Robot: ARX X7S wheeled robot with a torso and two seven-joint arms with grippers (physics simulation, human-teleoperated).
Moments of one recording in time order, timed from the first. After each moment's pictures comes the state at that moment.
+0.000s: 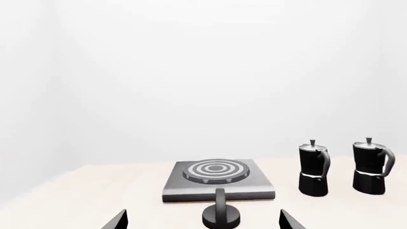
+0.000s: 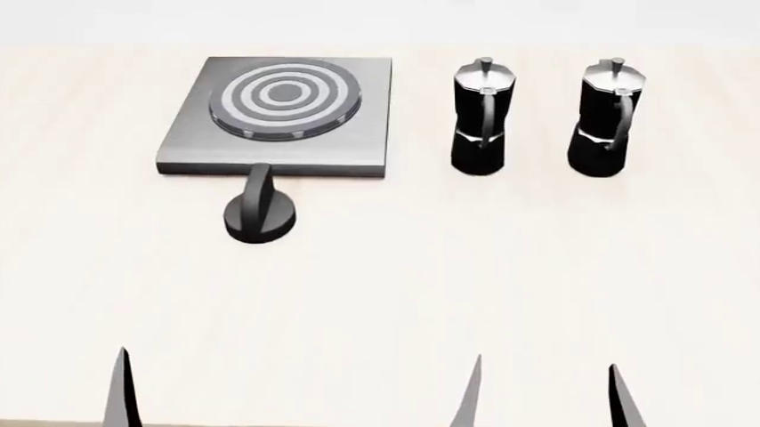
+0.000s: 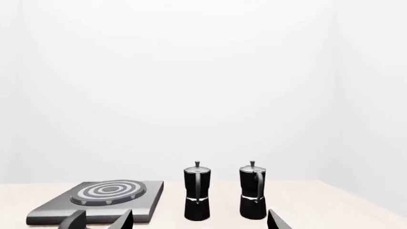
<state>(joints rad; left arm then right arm) 0.13 -0.19 0.15 0.61 -0.07 -0.18 -0.22 -0.14 0.18 -0.14 -0.43 0.06 -0.10 0.25</state>
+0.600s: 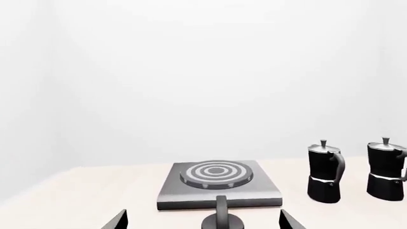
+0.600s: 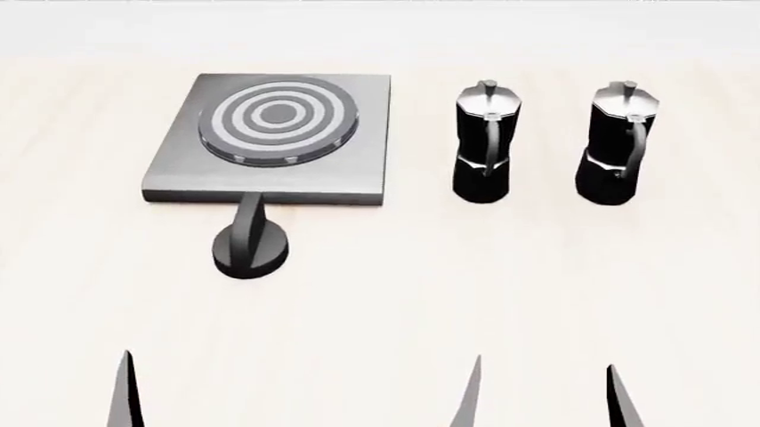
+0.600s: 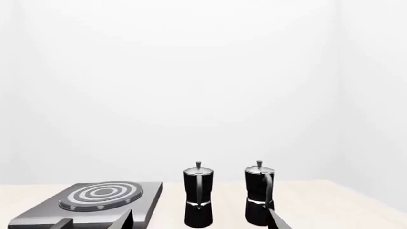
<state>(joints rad) 0.13 -0.21 0.16 0.60 -0.08 -0.18 -0.24 -0.13 0.20 -0.16 -0.42 0.08 -0.09 0.27</state>
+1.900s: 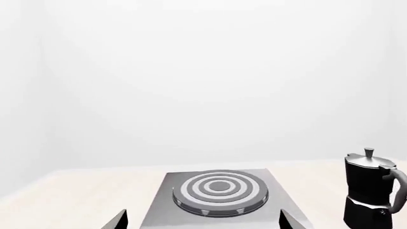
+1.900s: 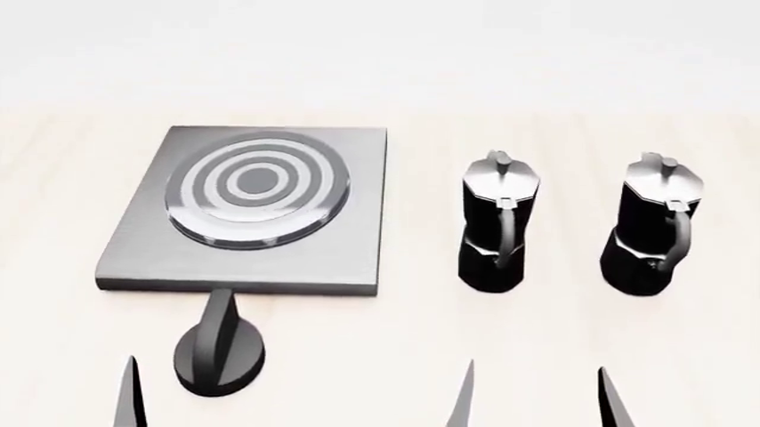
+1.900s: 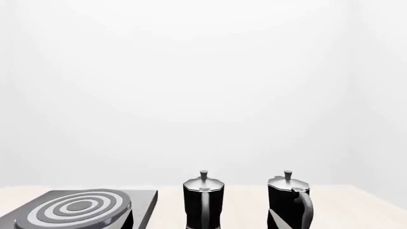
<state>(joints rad) 0.12 -0.24 0.20 0.58 -0.11 -0.17 -0.29 -0.12 0.24 -0.20 -0.41 0.10 -0.09 0.31</state>
